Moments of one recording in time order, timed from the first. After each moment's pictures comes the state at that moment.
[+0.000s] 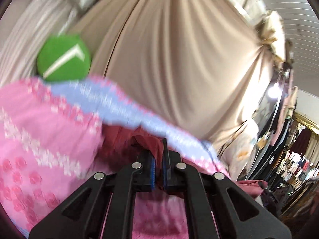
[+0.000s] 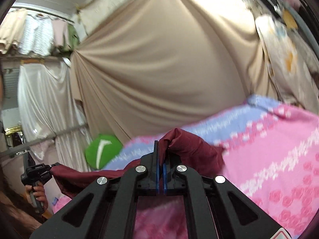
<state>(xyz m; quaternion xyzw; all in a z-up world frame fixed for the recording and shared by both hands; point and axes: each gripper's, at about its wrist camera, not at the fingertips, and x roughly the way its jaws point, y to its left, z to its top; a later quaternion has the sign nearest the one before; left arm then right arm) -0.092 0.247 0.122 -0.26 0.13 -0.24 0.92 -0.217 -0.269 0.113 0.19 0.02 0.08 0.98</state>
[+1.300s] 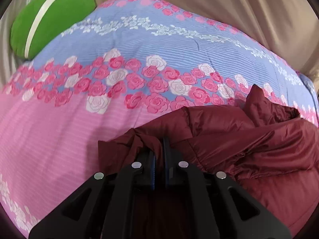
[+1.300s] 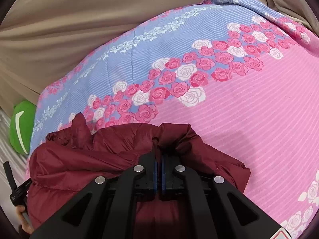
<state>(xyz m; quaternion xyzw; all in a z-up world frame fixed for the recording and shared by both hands) 0.244 0.120 -0.063 -0.04 0.42 -0.05 0.91 0.139 -0.324 -0.056 0.25 0.38 -0.10 0.89</state>
